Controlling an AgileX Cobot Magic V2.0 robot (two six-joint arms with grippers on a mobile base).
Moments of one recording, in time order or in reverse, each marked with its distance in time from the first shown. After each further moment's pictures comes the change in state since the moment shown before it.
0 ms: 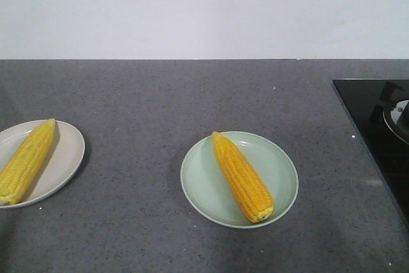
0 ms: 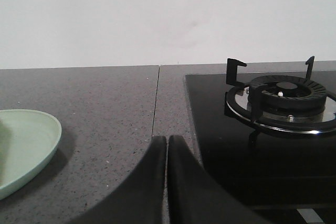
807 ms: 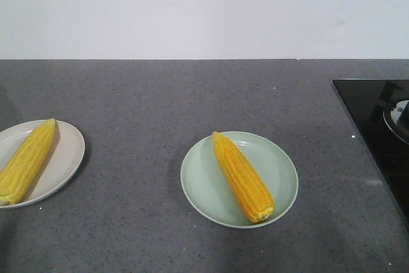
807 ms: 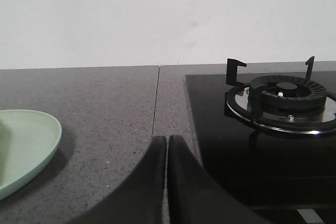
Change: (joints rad) left arm 0.000 0.000 0.000 0.000 0.000 -0.001; right arm 0.000 0.000 0.000 0.000 -0.001 0.000
